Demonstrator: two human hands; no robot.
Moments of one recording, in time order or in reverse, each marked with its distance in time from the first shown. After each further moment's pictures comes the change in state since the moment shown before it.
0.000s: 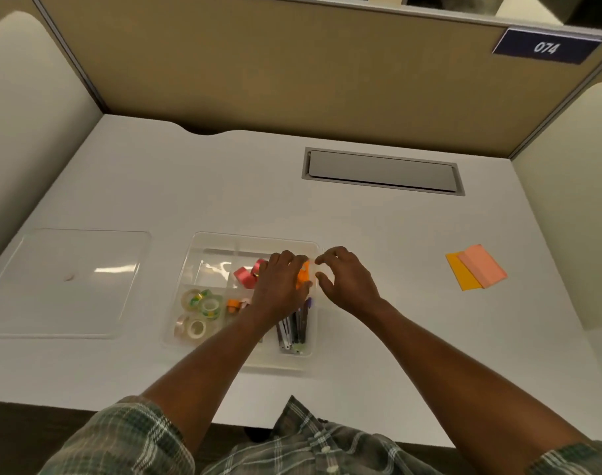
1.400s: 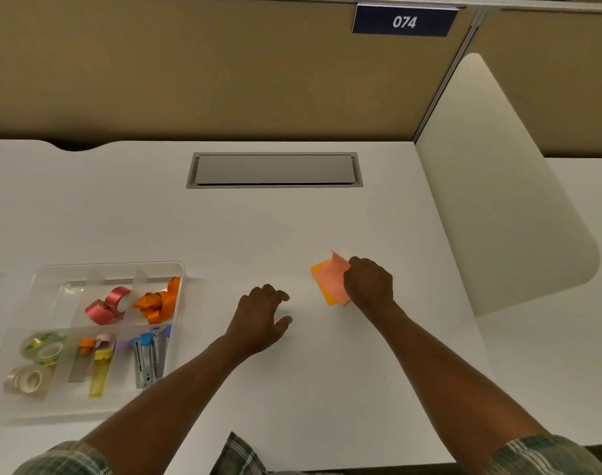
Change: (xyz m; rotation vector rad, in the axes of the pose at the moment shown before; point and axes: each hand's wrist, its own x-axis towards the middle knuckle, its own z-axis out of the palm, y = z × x) left_hand 0.046 0.192 0.118 -0.006 -0.283 0.062; right_hand -0.044 0.284 -0.097 -0.182 0.123 0.460
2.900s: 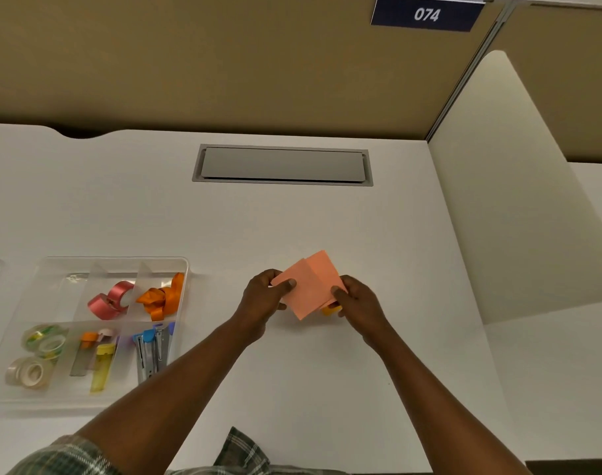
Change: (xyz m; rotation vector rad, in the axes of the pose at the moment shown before) left_hand 0.030 0.013 -0.023 -1.154 0.047 -0.533; right_hand -0.044 -0.020 -0.006 0.818 -0.366 0.155
